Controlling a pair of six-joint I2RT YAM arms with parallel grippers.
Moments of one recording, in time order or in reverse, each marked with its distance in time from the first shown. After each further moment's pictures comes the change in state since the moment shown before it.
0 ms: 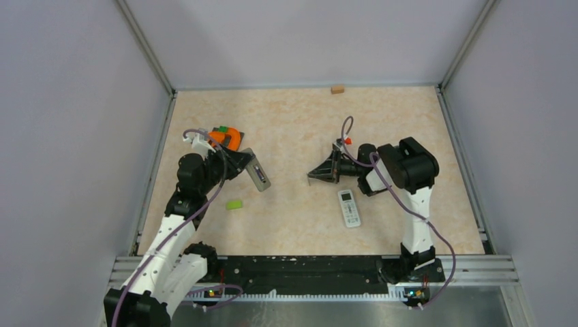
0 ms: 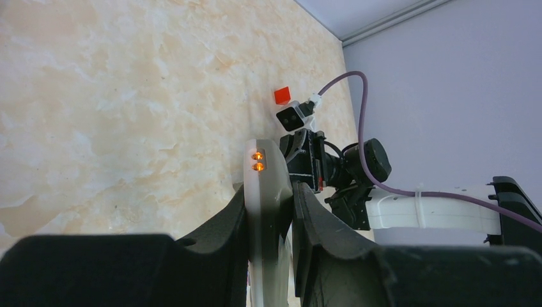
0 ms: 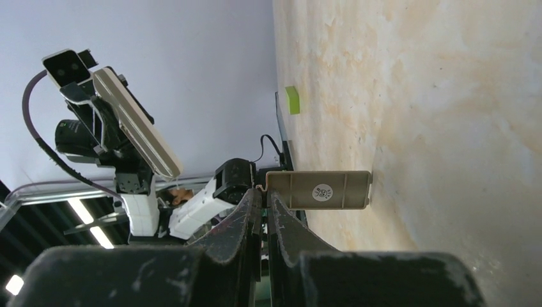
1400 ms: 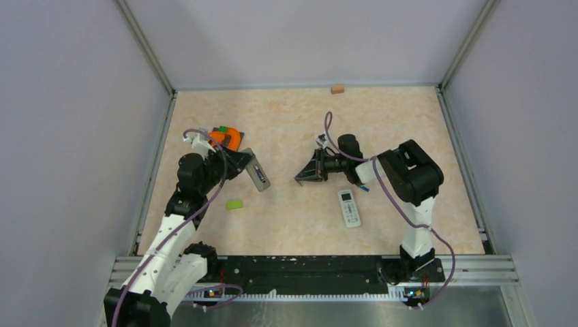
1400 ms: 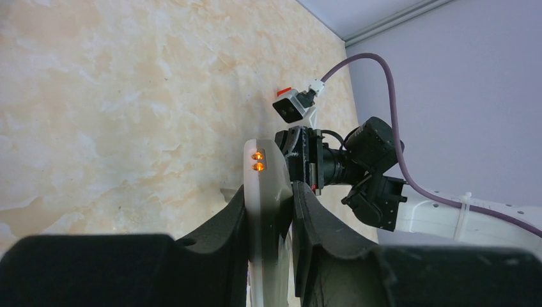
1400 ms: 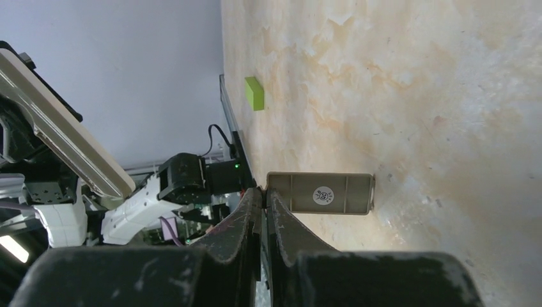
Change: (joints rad) left arm 0.000 0.003 0.000 0.001 -0.003 0.008; right arm 0.137 -0.151 0.143 -0.588 0.103 -0.388
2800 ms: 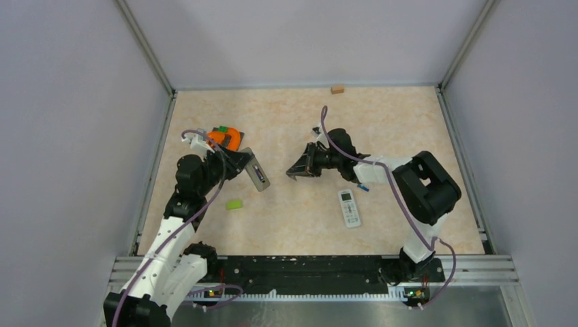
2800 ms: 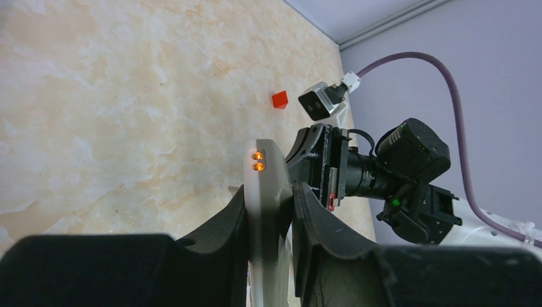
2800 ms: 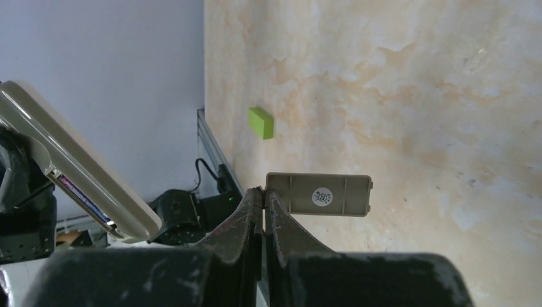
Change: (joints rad) left arm 0.000 -0.026 -0.002 0.000 -0.001 0.000; right arm 0.118 -0.236 0.049 -0.315 0.319 -0.082
